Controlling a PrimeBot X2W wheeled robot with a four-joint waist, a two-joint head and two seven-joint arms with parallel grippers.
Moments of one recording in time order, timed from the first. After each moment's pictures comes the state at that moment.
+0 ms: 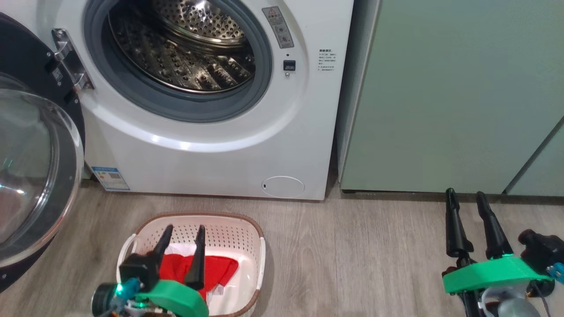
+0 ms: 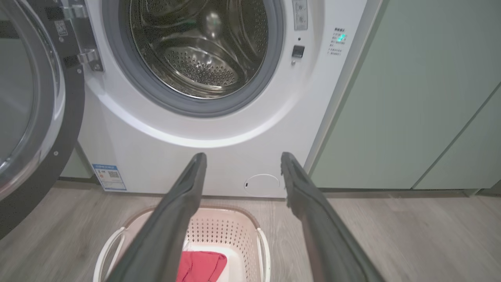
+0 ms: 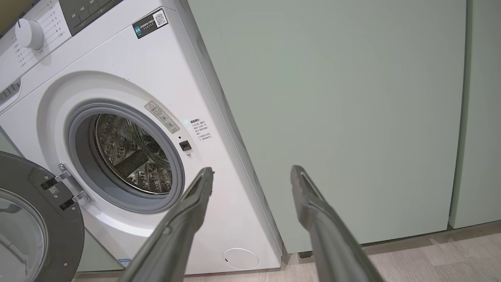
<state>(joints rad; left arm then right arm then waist) 0.03 0.05 -0.16 0.24 -0.22 0.00 -0.26 0.05 -0.04 -0.05 0.14 0.43 0.13 -0.25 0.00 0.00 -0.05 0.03</state>
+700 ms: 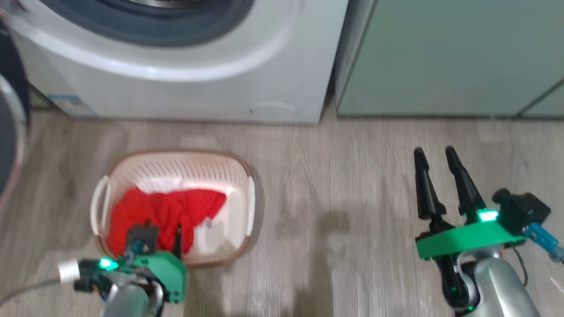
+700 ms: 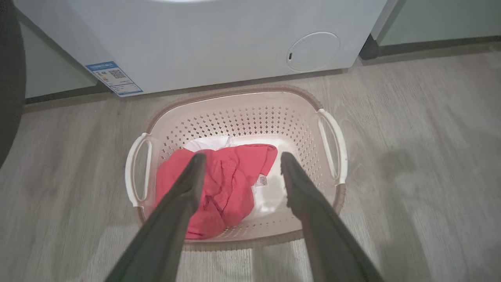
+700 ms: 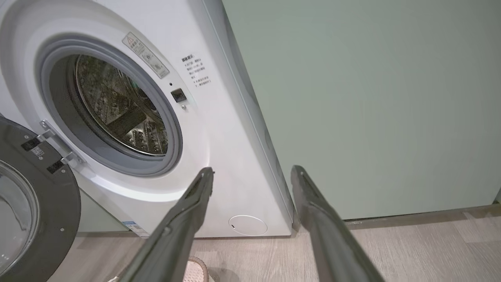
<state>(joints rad) -0.22 0.09 -0.16 0.72 -0.07 0.06 -0.26 -0.08 -0.04 0.06 0.12 0.42 0.13 -0.25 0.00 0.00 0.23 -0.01</state>
